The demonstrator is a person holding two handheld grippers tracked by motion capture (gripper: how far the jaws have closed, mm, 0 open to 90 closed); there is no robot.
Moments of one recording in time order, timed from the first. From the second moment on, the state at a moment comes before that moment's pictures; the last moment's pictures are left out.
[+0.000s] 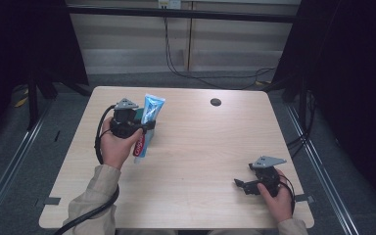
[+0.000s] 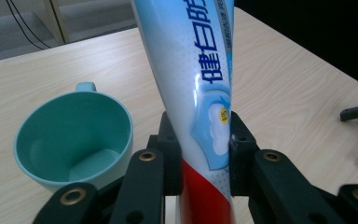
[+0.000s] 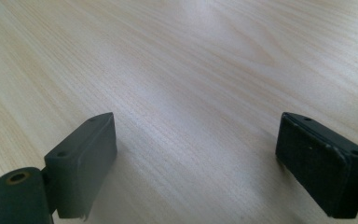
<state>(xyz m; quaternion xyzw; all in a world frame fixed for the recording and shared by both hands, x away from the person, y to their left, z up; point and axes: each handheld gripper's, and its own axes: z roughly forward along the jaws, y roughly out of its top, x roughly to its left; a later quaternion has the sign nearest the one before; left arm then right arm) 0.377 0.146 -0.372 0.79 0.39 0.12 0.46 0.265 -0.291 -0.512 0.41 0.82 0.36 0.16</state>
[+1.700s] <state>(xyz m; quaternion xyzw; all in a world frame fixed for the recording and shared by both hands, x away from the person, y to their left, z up) 0.417 0.163 -0.343 0.74 0.42 0.16 0.51 0.265 -0.291 -0.512 0.41 0.82 0.36 0.16</state>
